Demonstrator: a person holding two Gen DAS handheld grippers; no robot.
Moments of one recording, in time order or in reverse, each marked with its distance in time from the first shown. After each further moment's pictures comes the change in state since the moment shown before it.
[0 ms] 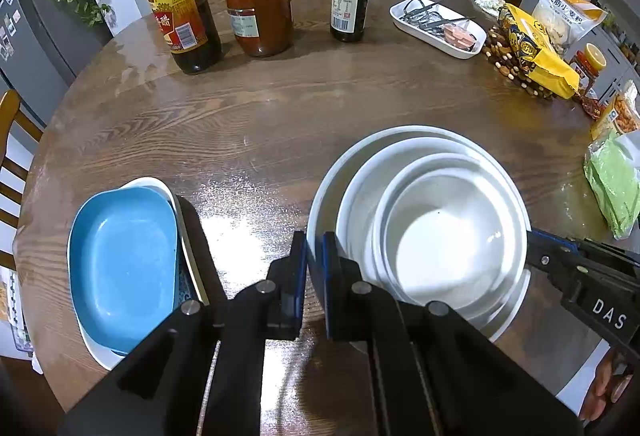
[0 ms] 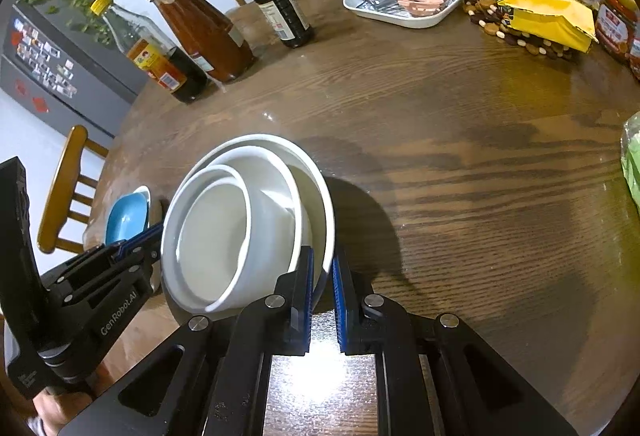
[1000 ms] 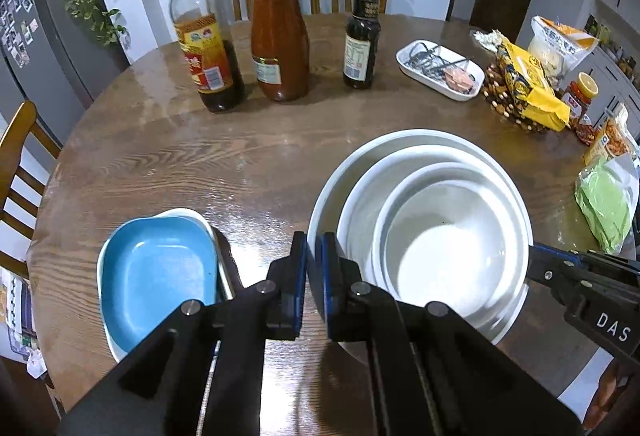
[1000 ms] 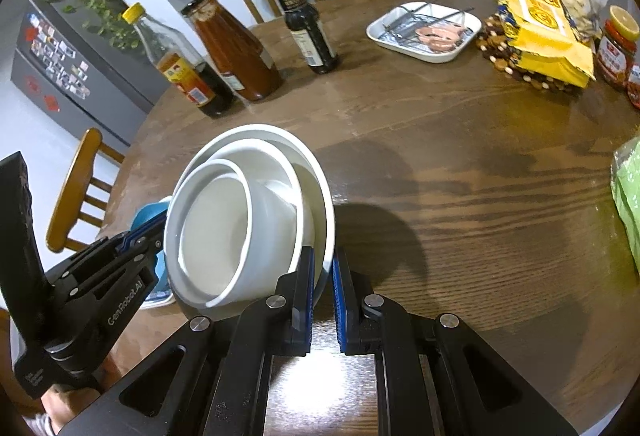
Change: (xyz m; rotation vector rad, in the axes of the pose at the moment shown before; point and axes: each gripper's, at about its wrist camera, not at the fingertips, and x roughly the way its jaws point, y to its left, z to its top) left arm -0.035 0.012 0.006 -0.019 -0.126 0.023; right arm -0.023 0.025 0.003 -0.039 -0.058 0.018
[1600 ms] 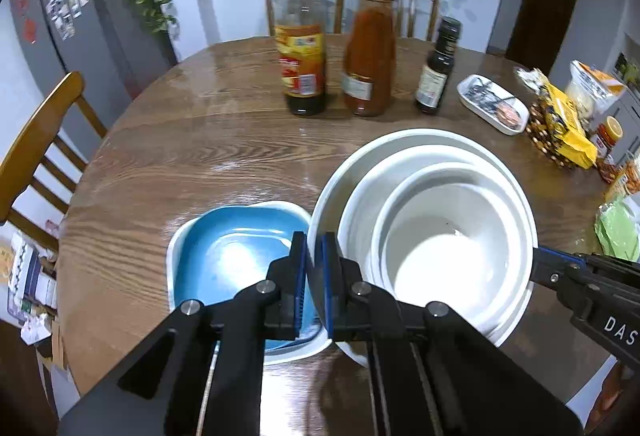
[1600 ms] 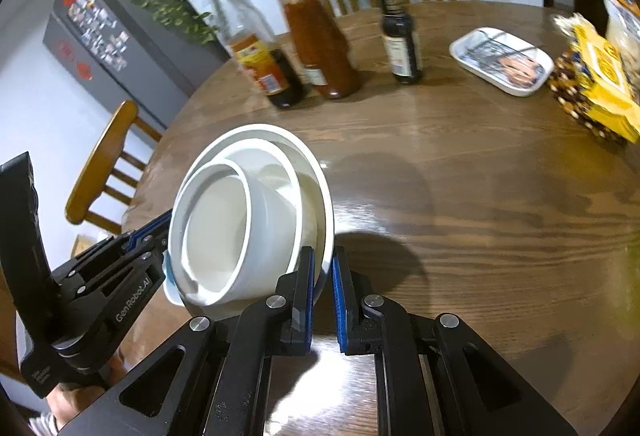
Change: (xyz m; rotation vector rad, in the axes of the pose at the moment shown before) left arm -0.032 0.071 -0.013 -0.122 -0.052 0.094; right arm 0.011 0.076 0.002 -0.141 0.004 0.074
